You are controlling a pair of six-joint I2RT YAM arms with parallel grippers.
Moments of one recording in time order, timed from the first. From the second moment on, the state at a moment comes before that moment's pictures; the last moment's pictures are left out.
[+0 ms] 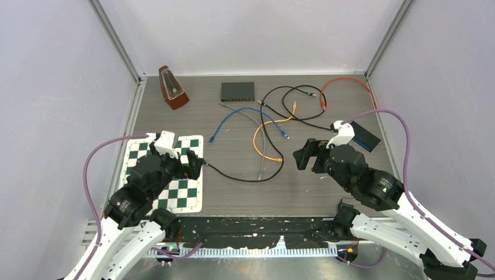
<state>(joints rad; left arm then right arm) -0.56 0.44 0.74 -0.66 -0.16 -0.23 0.86 0.65 0.89 -0.73 0.43 0.63</state>
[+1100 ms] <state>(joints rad) -0.21 0.56 0.76 -0.90 -0.25 -0.50 1.07 1.58 1.05 -0.14 0.08 0.44</state>
